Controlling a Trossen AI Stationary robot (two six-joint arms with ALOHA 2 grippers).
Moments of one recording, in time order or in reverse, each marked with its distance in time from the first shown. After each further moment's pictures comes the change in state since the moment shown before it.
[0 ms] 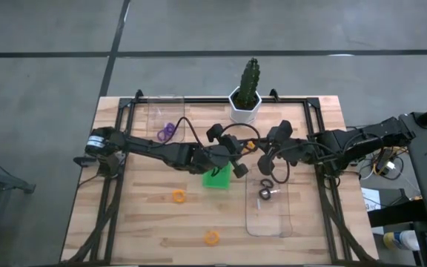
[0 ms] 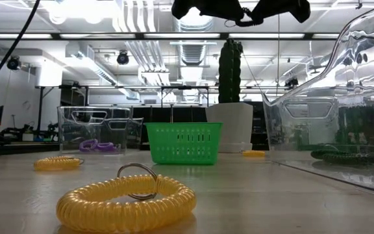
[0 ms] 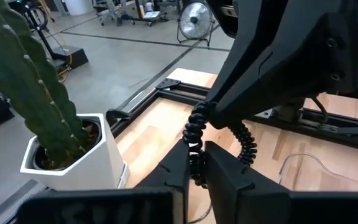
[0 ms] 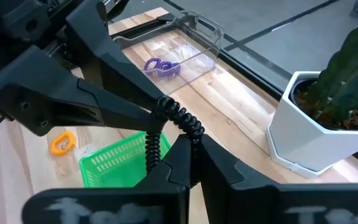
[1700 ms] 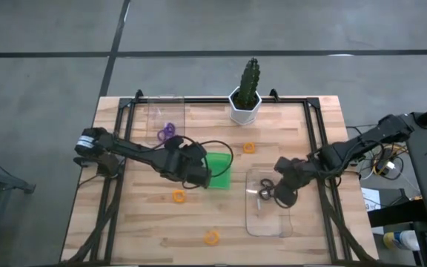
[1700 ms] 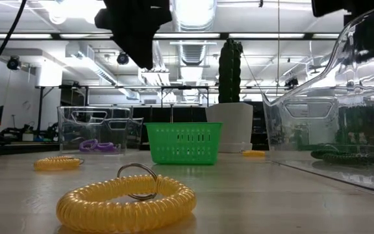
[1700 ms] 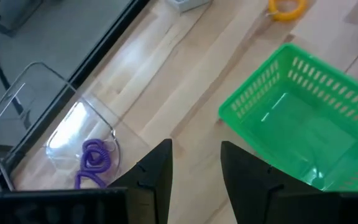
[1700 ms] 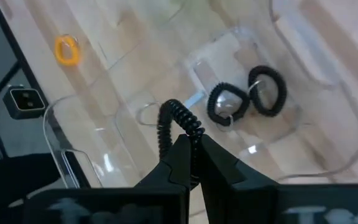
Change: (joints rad) left arm -0.078 -0.089 -0.067 -1.038 -0.031 -0.665; right arm 0.178 -0.033 -0.146 -0.296 -0.603 0.545
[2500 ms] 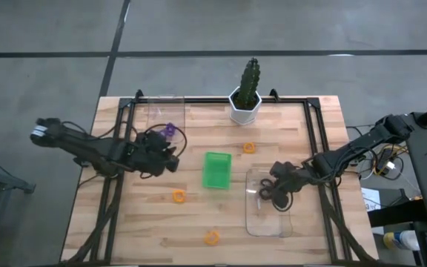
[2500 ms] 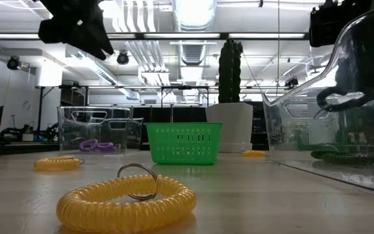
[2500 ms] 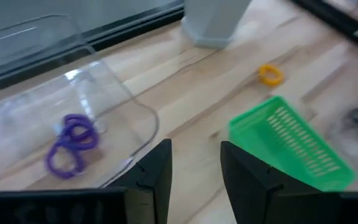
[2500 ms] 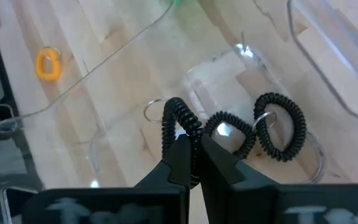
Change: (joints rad) left arm -0.039 -0.609 -0.543 0.310 -0.032 -0.215; right arm 0.019 0.001 -0.279 0.375 0.100 -0.057
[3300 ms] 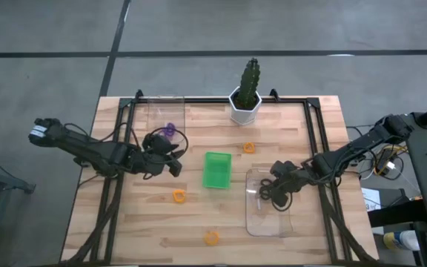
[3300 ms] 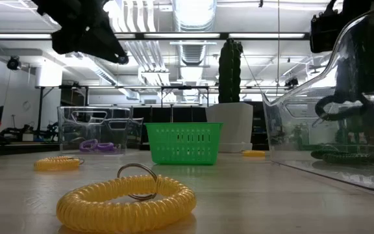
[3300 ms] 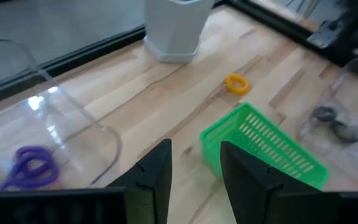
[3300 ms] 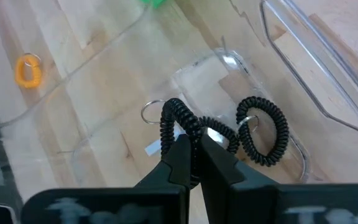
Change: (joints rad) left arm 0.000 -0.041 -0.156 0.346 0.011 0.230; right arm 0.000 0.001 -0.030 0.009 0.046 0.013
